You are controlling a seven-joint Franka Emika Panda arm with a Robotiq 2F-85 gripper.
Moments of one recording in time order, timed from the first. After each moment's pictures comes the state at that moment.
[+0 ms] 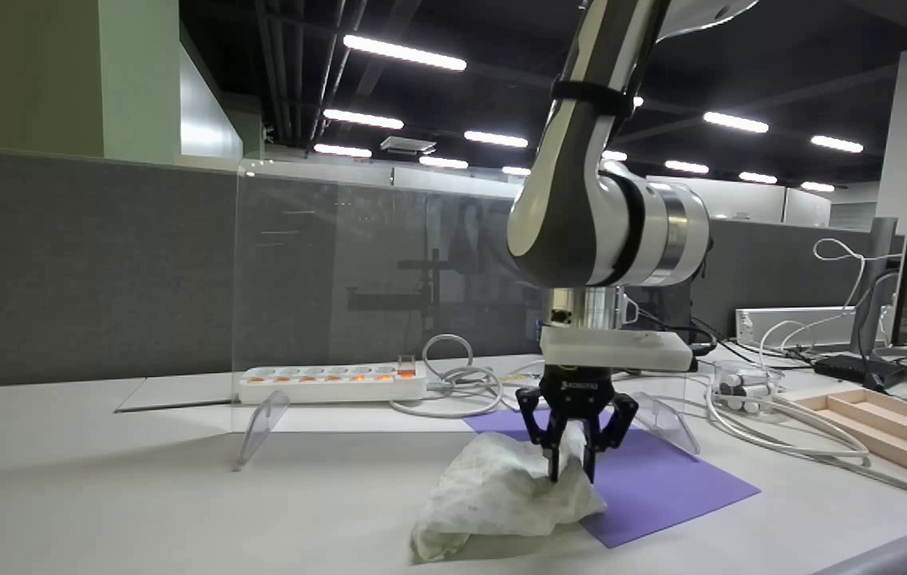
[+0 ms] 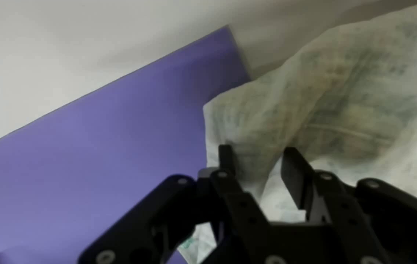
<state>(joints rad) 0.05 0.36 -0.02 -2.56 0.12 2.89 0.31</state>
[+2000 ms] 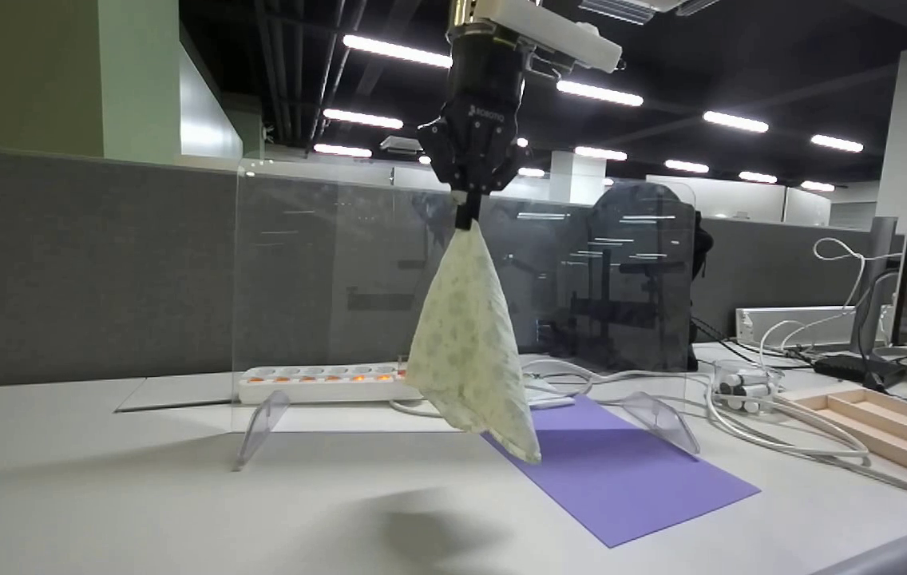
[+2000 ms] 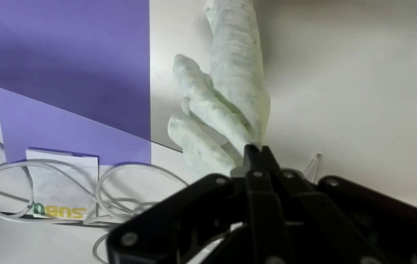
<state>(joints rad) 0.15 -0.24 0.13 -2.40 0.10 2.27 0.07</state>
